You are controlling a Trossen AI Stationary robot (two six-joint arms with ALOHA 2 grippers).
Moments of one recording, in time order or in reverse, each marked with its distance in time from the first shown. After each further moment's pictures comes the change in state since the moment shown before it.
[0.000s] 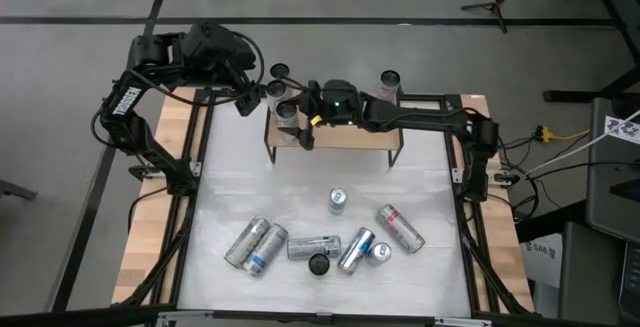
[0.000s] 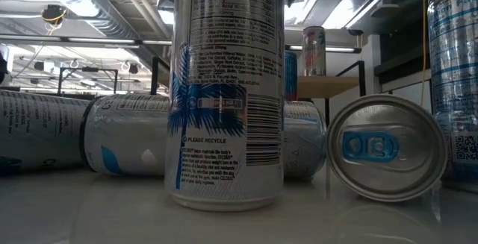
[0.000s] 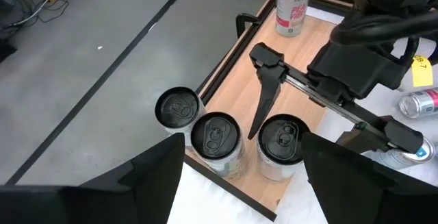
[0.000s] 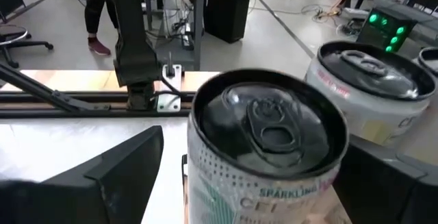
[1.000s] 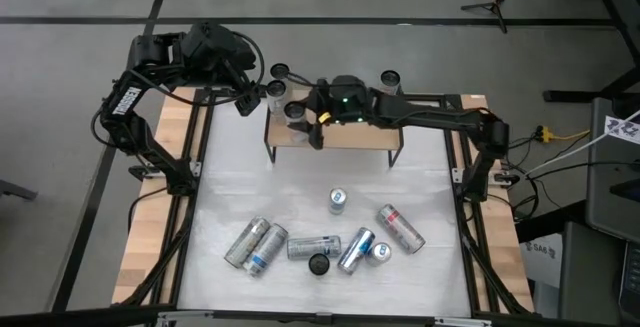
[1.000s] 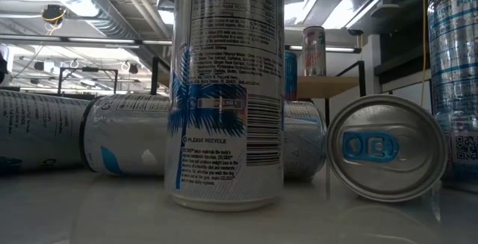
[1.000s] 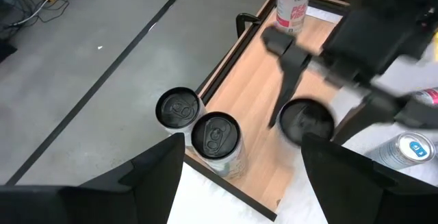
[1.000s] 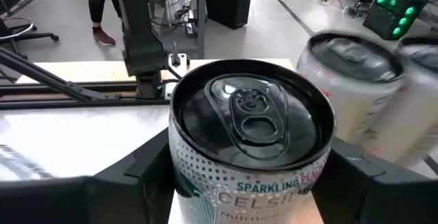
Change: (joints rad) left arm 0.000 0.000 0.000 0.000 0.000 0.000; right arm 0.000 -0.097 -0.001 -0.149 -0.011 0.022
